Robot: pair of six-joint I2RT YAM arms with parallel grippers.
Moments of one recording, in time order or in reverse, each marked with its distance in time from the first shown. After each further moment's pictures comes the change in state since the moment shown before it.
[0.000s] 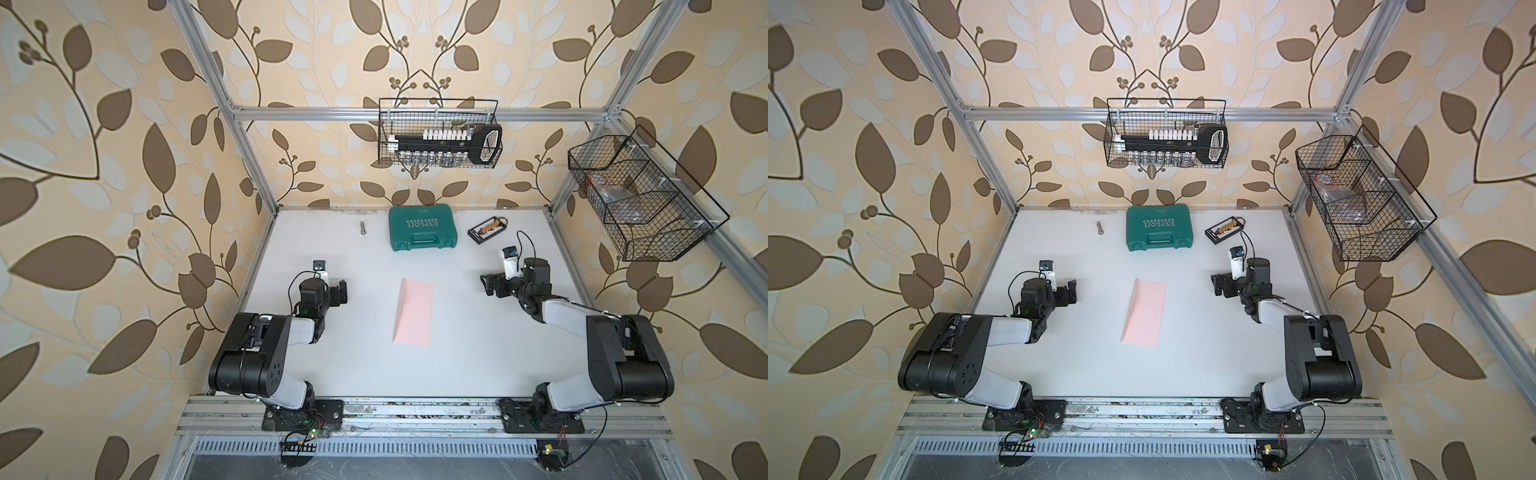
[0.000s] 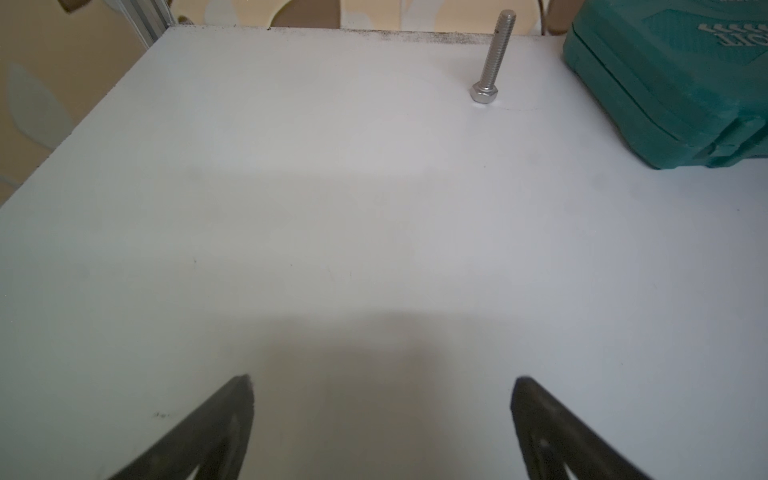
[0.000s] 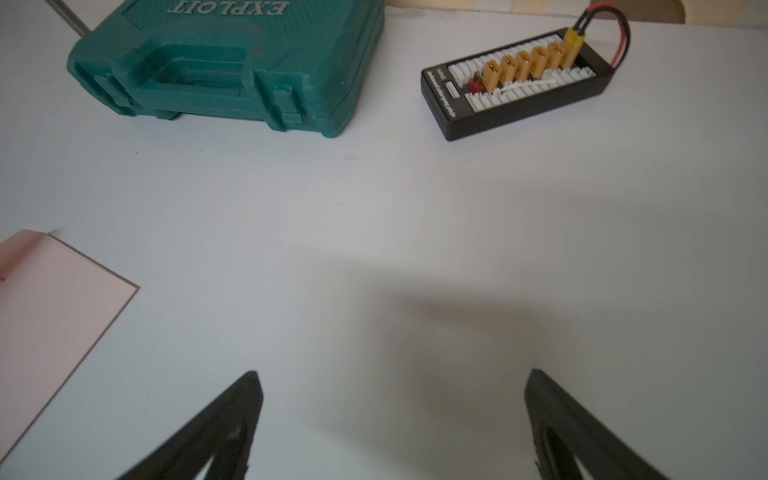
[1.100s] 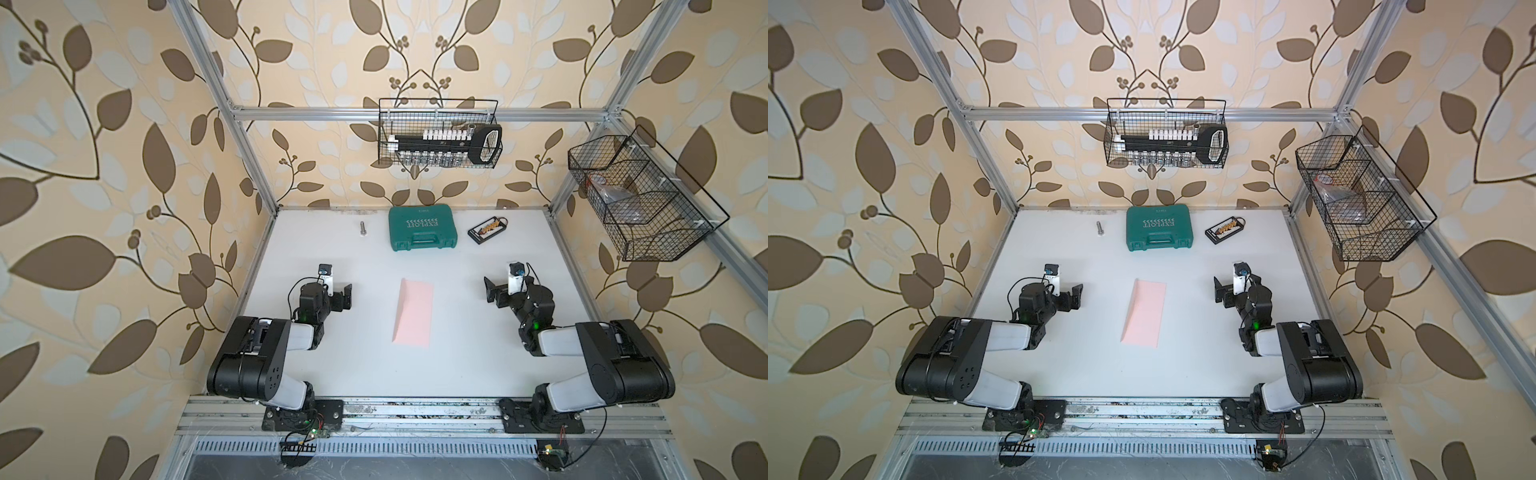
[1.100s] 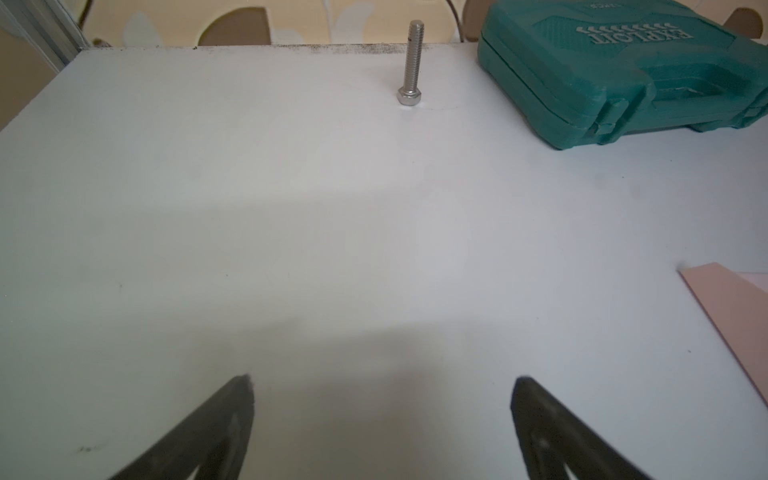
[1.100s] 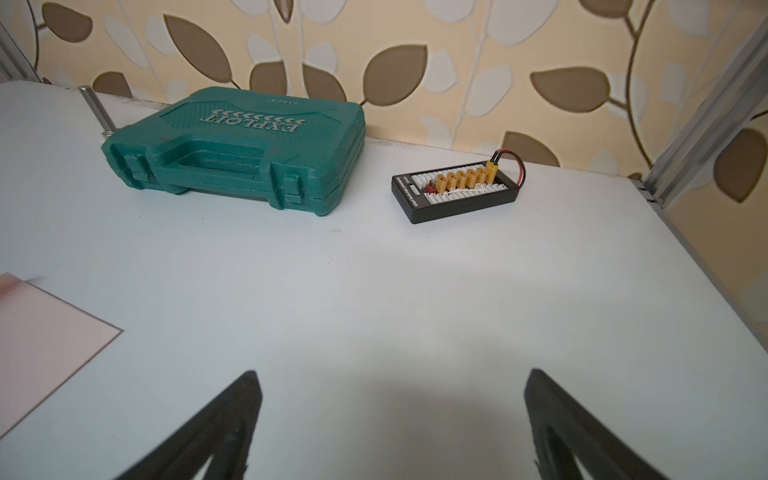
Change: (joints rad) left arm 0.015 -0.022 -0.045 0.072 0.162 0.062; right arm 0.016 -0.050 -0.352 0.656 0.123 0.010
